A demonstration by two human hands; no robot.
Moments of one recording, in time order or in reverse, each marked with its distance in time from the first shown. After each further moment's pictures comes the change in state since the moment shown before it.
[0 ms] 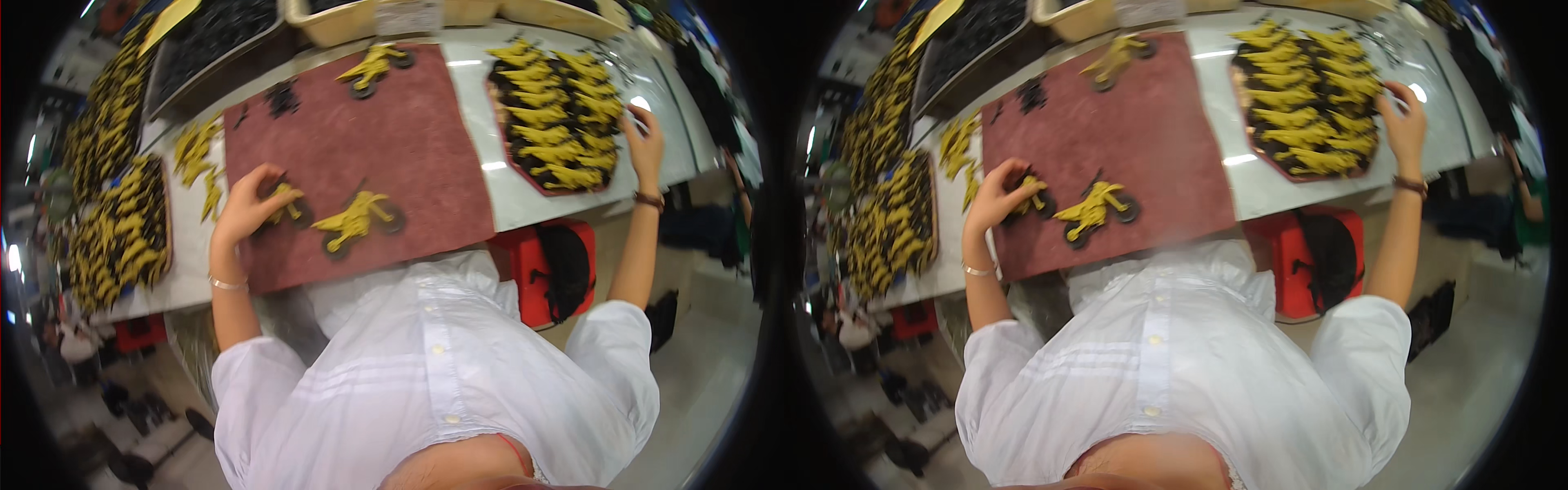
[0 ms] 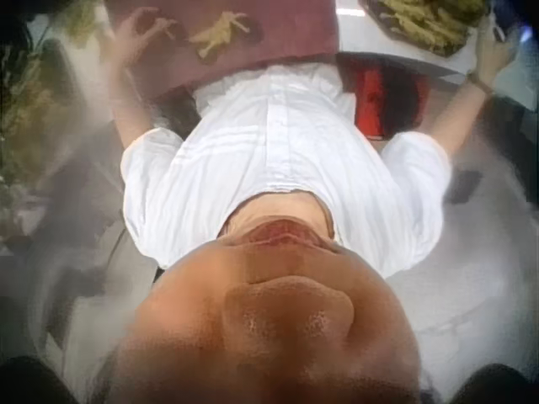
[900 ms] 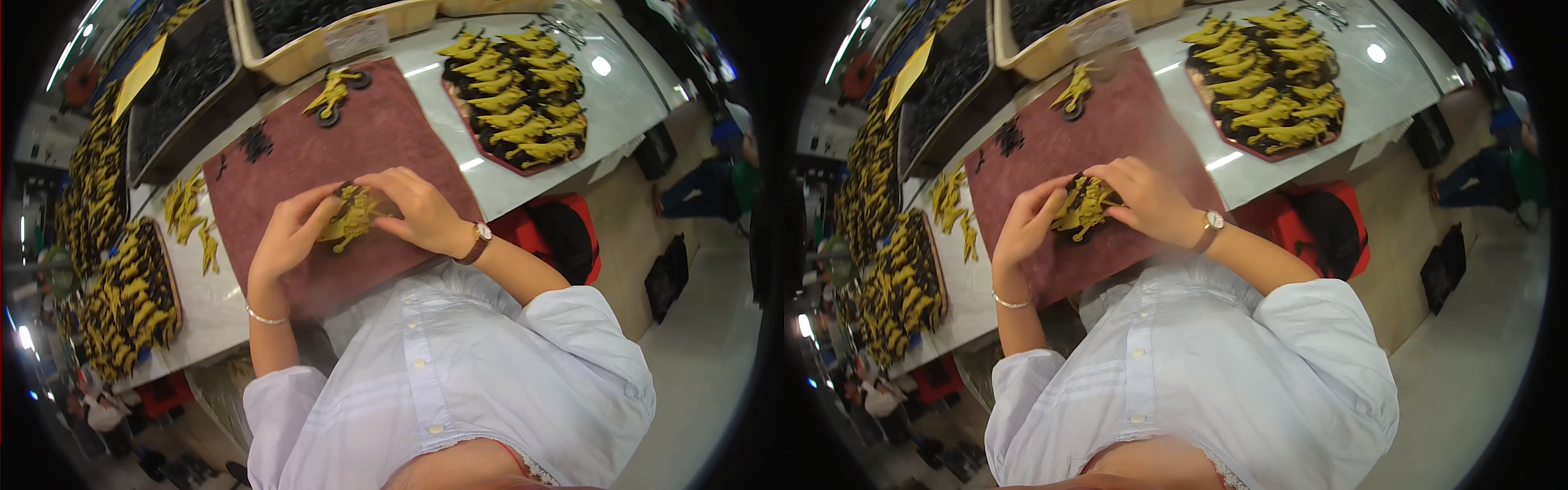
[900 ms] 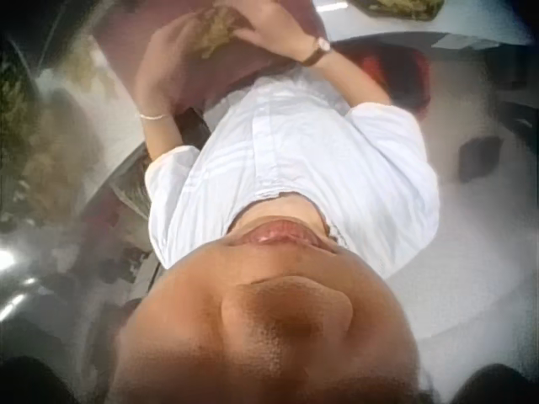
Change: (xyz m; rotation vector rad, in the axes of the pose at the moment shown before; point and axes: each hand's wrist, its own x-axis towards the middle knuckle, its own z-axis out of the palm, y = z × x) left_hand 0.012 0.076 0.051 -0.352 -0.240 0.104; right_hand -0.135 -0.294 0.162 0.514 -0.371 -0.362
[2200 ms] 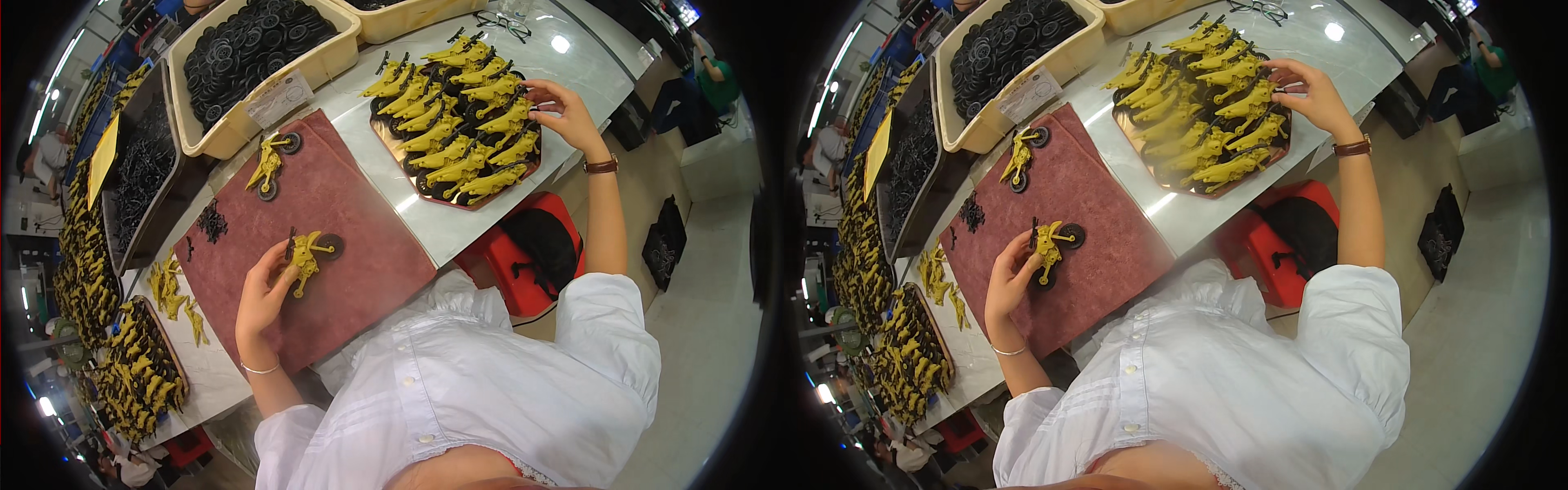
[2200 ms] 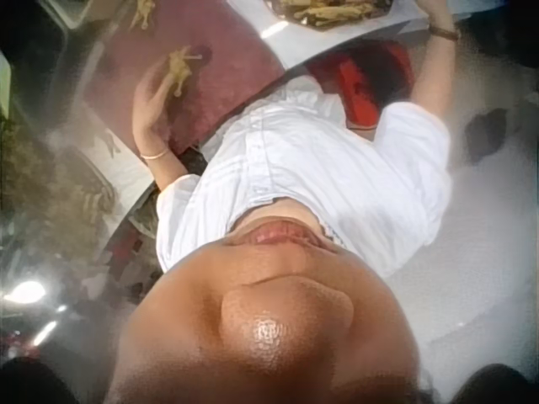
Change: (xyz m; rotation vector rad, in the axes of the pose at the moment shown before) left_hand 0.038 -0.017 0.013 0.104 0.022 -0.020; right_hand -0.063 0.160 -0.313 -0.149 0.115 0.502
